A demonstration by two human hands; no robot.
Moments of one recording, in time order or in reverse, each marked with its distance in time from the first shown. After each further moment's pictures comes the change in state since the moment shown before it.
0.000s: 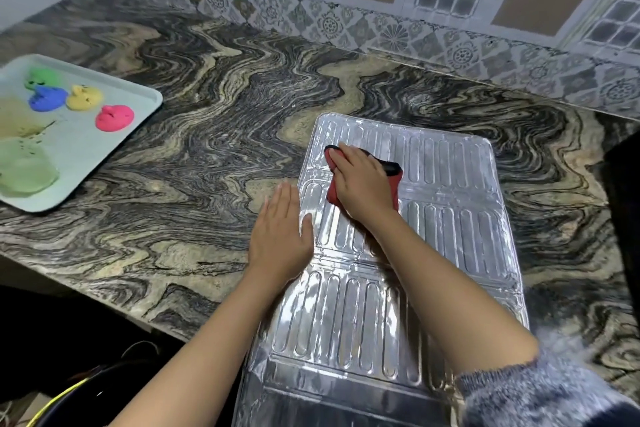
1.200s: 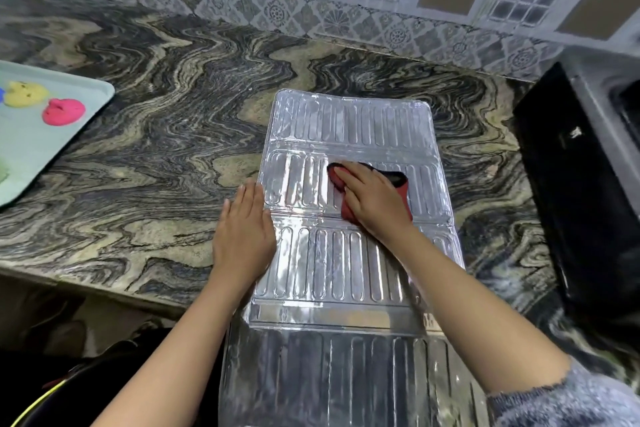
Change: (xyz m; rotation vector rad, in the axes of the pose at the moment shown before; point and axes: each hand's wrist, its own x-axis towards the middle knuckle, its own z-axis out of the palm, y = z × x) left_hand -0.052 -0.010 0.000 -0.001 0.015 0.043; right_hand -0.121 0.031 -0.035 0.019 -0.011 0.028
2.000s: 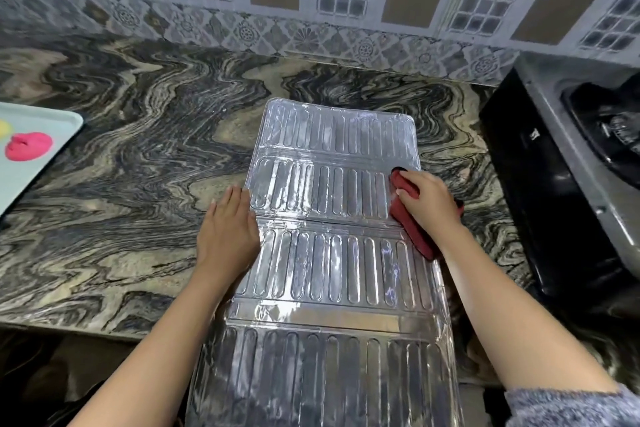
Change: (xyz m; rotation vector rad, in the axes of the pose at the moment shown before) left_hand 0.037 0.002 -0.007 0.120 -0.014 0.101; right_hand -0.027 0.084 -0.056 0.073 0.154 0.482
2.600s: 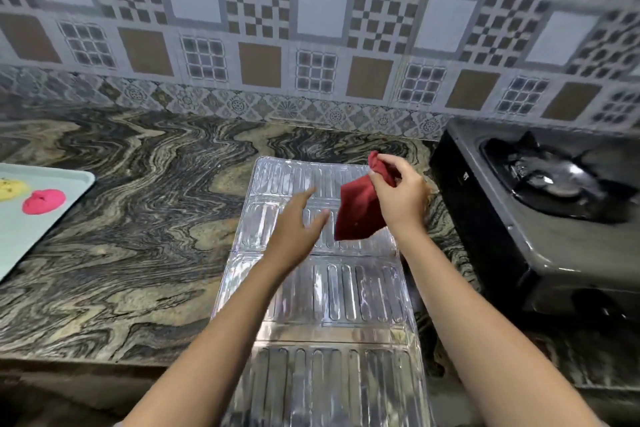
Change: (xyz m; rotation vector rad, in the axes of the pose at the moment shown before) left_hand -0.006 0.112 -0.081 -0.931 0.043 0.205; right_hand -0.038 -0.108 -0.084 0.553 0.563 -0.065
